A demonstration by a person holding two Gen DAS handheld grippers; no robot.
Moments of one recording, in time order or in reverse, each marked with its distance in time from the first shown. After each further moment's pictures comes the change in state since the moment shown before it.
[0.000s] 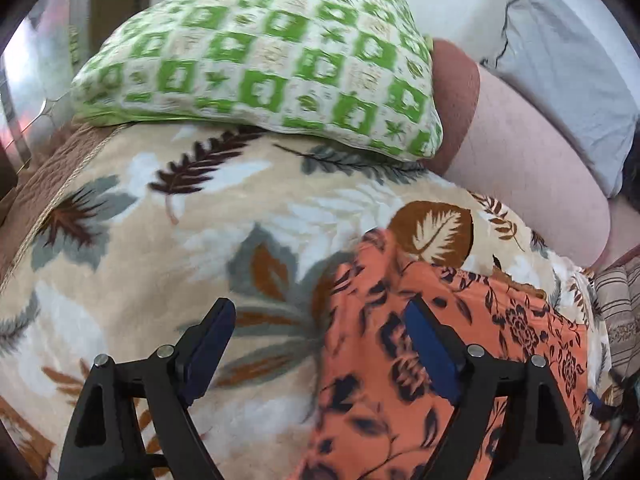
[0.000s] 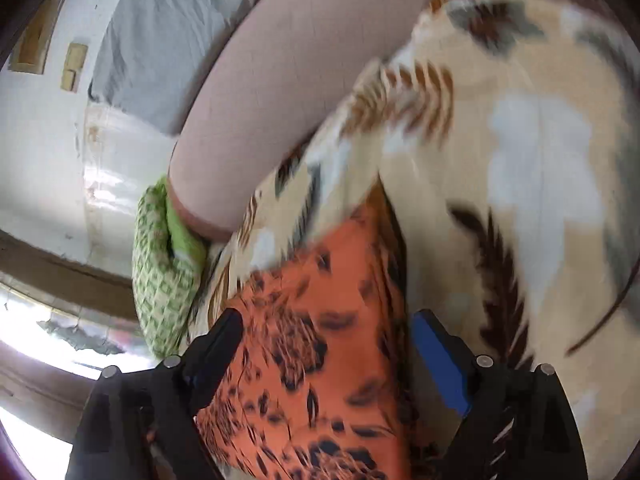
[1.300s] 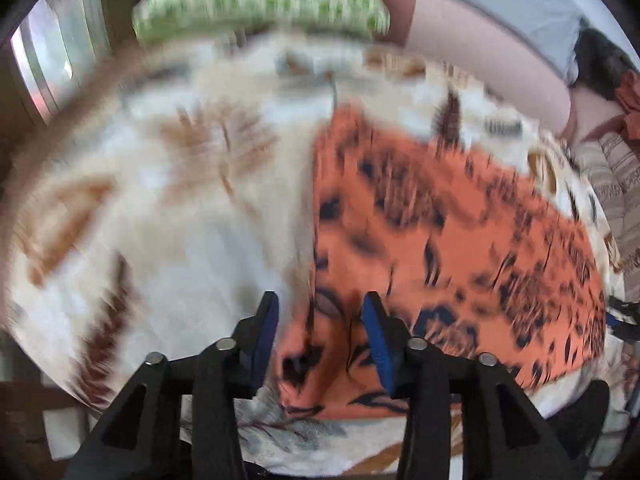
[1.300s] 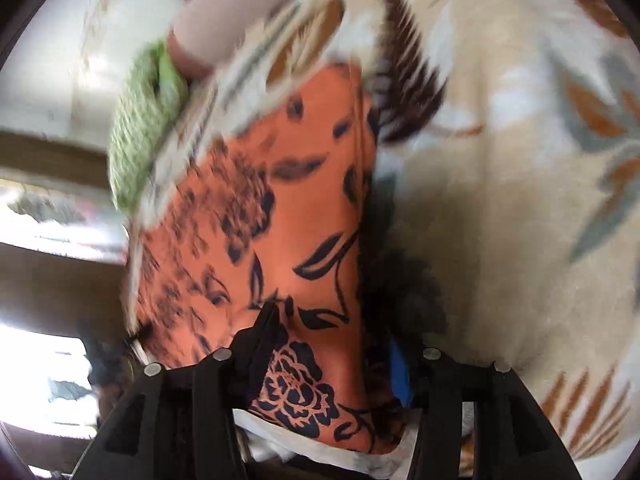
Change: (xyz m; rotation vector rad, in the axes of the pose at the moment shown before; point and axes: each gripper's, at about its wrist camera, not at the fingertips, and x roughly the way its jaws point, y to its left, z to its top) left arm -0.148 0.011 -0.193 0.172 0.128 0.027; right arm -0.098 -0.017 -0.177 -0.149 0.186 -0.123
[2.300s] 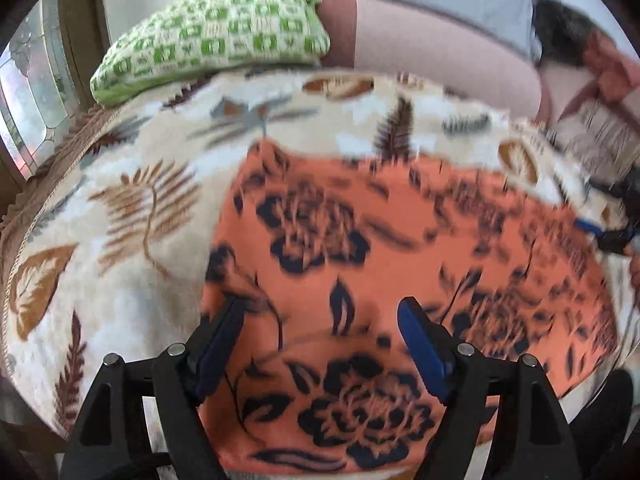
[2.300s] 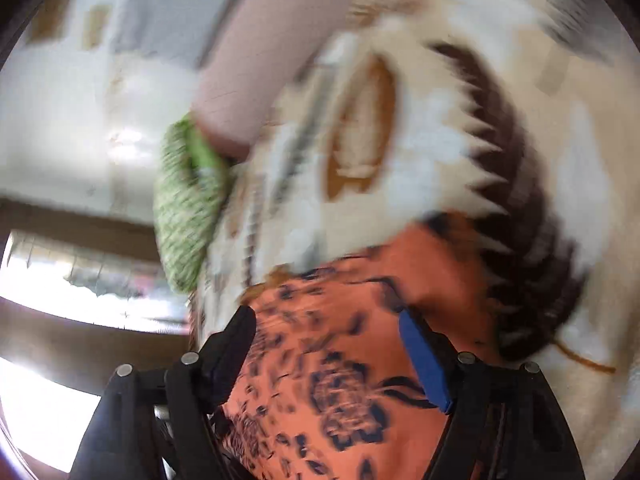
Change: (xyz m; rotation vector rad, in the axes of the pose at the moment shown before) left arm 0.027 -0.062 0.008 0.106 -0.079 -0.024; right arm 0.058 0.029 0.108 0.049 -0.039 0.275
